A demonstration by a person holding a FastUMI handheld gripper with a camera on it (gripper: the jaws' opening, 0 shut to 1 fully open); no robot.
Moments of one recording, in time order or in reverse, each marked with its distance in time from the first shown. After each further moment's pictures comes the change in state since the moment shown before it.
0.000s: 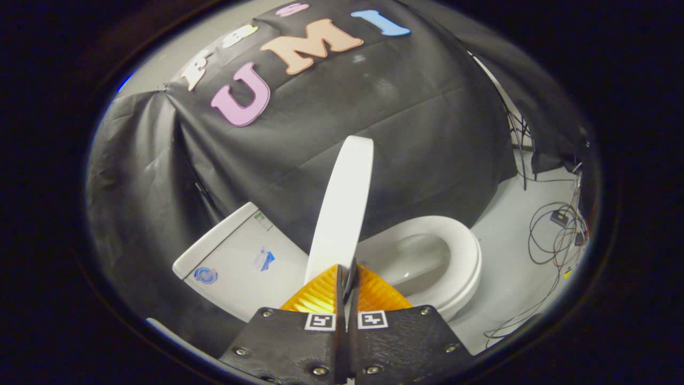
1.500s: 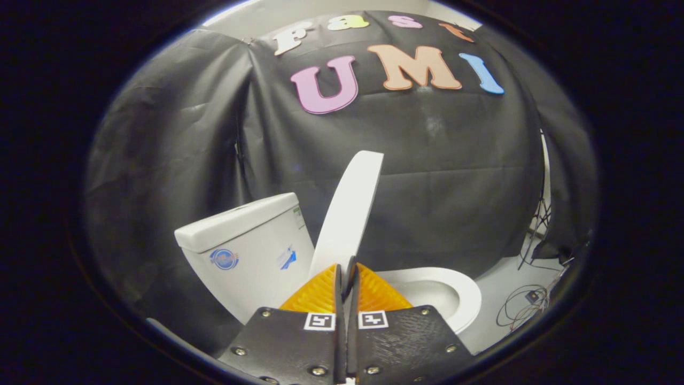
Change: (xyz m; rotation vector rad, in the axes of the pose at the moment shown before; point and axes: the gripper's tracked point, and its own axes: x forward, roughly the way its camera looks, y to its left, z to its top) arm -0.001 0.132 0.002 -0.434 -0.124 0.056
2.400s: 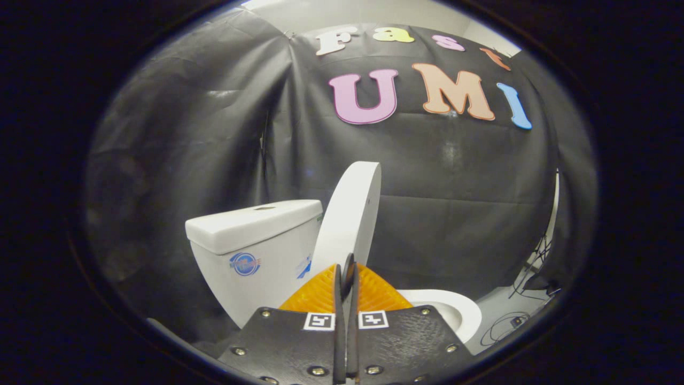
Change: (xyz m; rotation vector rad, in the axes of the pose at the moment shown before) arm 0.011 0.065 0.016 -0.151 -0.075 0.032
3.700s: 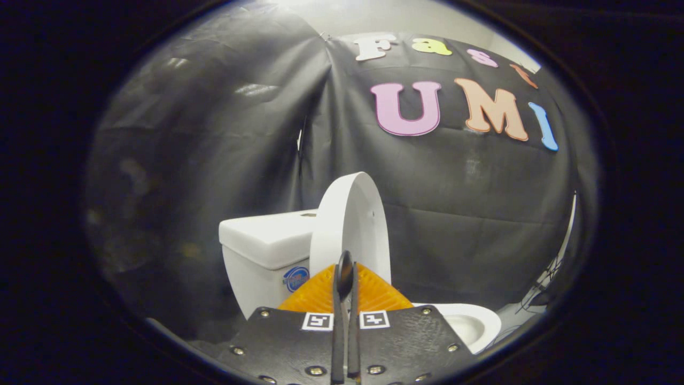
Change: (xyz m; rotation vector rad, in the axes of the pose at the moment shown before) arm 0.024 0.093 0.003 -0.070 -0.055 0.107
